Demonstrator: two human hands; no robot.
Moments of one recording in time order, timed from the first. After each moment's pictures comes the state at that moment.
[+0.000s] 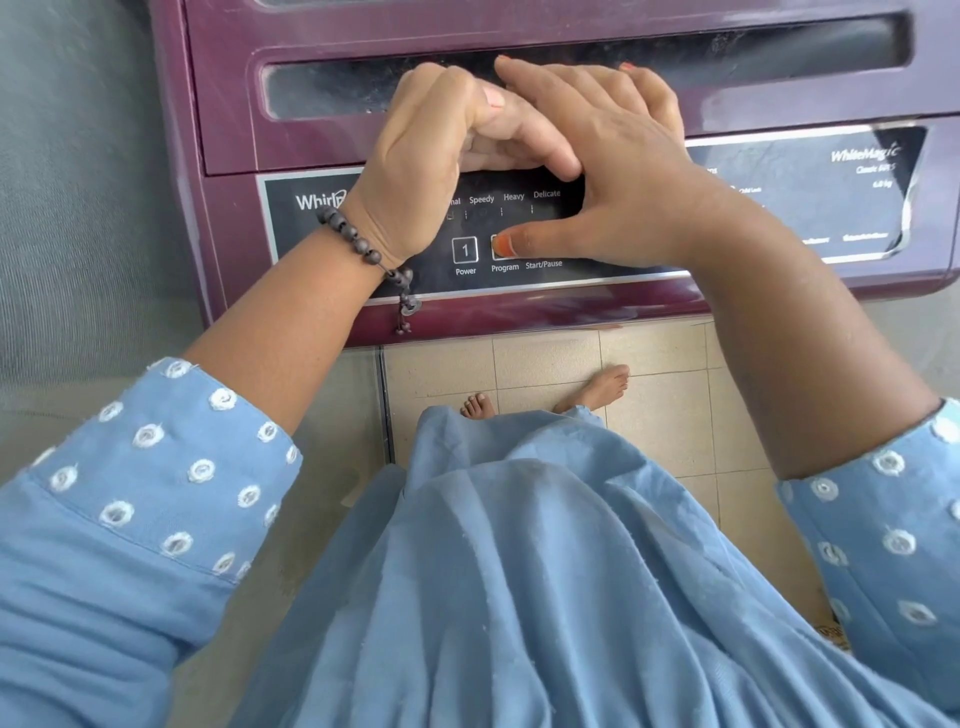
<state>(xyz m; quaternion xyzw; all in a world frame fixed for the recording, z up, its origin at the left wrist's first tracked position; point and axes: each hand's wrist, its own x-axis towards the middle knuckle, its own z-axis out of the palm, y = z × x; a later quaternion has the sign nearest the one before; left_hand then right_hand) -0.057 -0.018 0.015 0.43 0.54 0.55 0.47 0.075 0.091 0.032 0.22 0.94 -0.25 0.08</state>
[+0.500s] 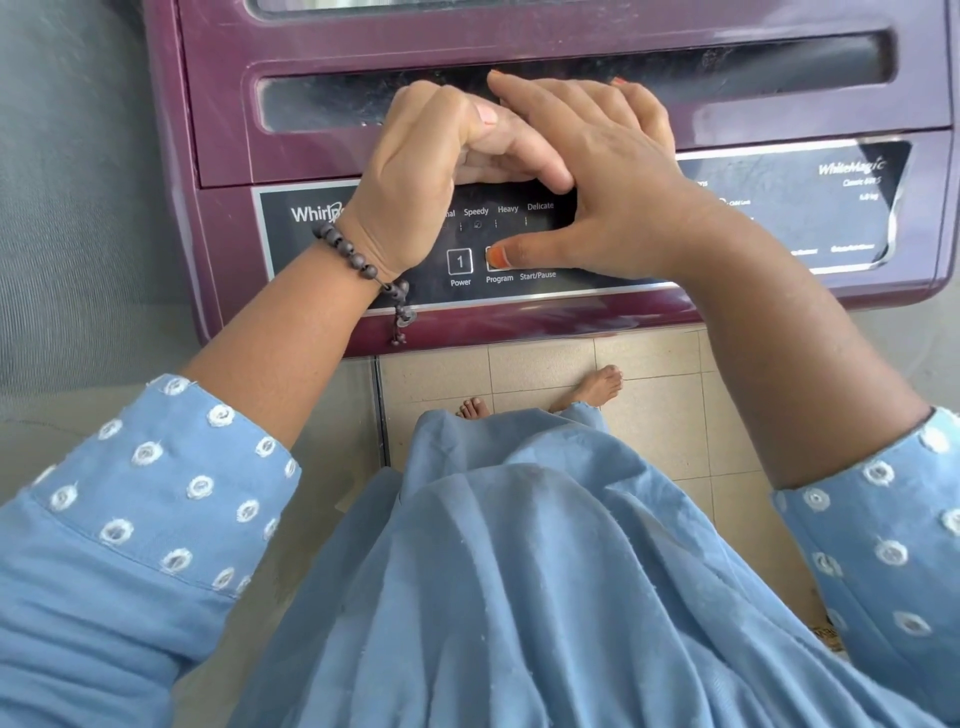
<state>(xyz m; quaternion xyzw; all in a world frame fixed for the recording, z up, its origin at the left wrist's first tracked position) -0.057 -0.018 0.014 0.44 0.54 0.55 0.47 0.074 0.091 0.031 0.21 0.94 -0.24 0.08</state>
